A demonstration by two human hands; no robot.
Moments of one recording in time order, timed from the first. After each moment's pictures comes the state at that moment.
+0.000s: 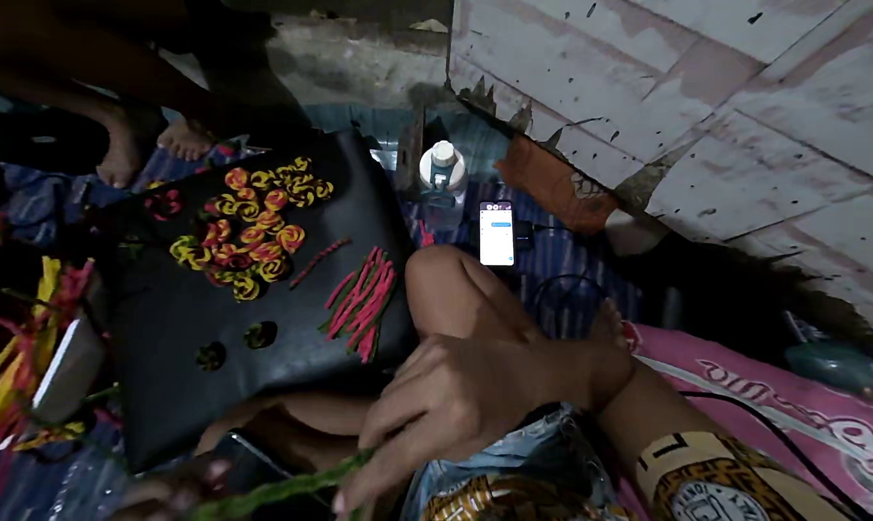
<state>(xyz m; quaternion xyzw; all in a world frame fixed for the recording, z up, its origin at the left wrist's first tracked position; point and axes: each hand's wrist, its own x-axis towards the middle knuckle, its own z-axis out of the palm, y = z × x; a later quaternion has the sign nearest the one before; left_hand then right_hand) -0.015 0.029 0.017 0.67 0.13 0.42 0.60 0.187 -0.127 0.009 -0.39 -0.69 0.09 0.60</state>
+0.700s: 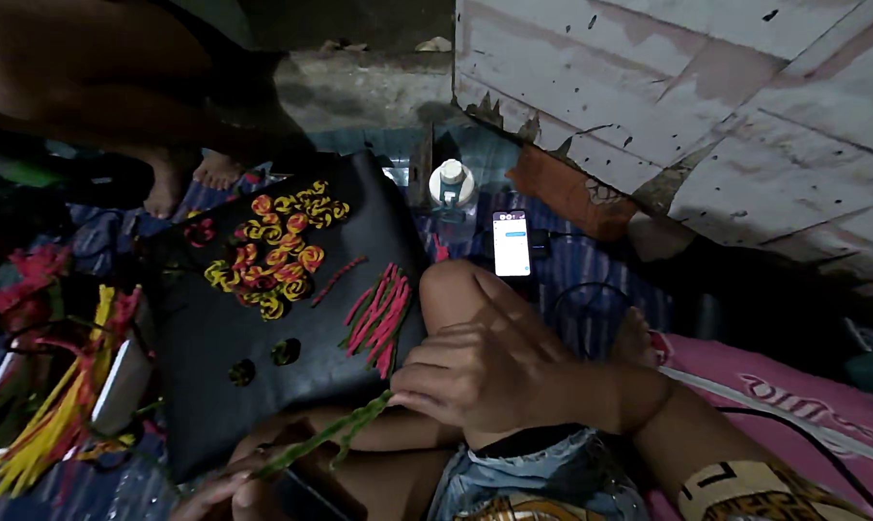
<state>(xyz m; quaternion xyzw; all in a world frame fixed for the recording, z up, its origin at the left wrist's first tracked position) 0.007 0.018 0.005 0.74 0.15 0.44 0.49 0.189 -0.132 -0.020 -0.63 -0.59 -0.08 0.49</state>
